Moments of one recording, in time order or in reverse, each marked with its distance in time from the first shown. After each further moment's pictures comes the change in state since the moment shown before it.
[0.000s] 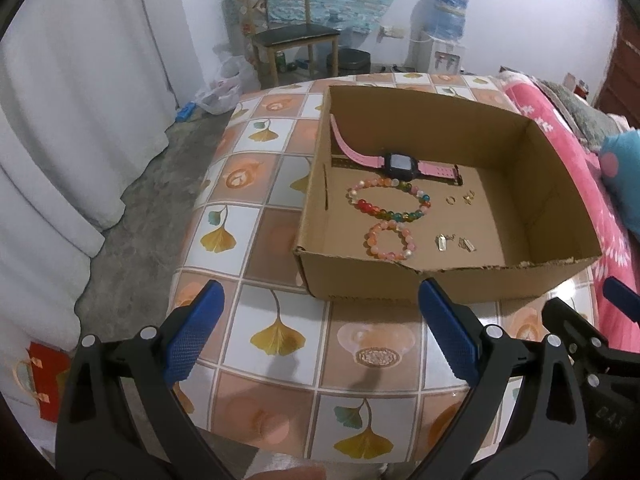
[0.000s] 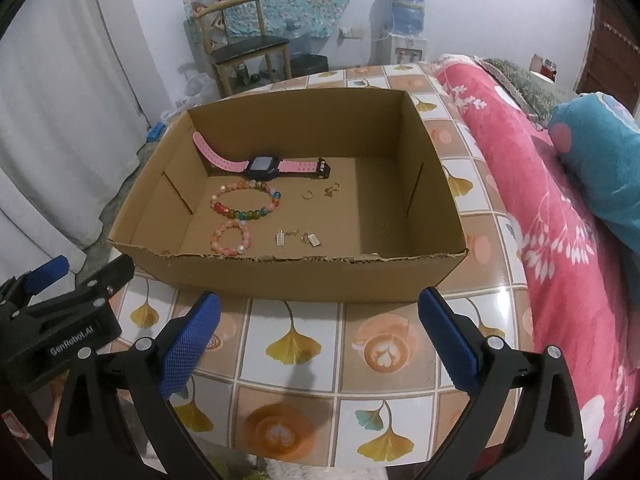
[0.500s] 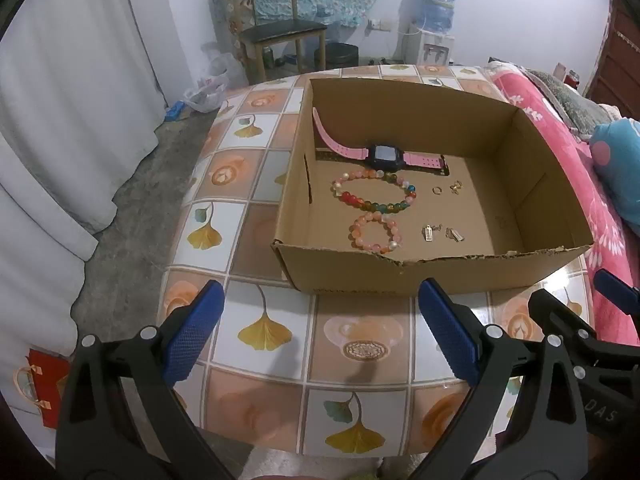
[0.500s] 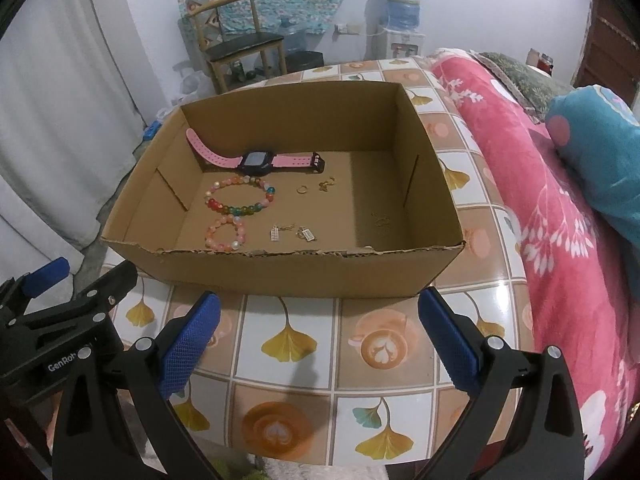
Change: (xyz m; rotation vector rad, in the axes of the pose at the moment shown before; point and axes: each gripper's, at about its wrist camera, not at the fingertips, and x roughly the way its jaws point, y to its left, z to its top) left arm 0.001 -0.009 -0.001 0.014 0.023 -0.026; right arm 0.003 -0.004 -0.001 0.008 0.011 -0.004
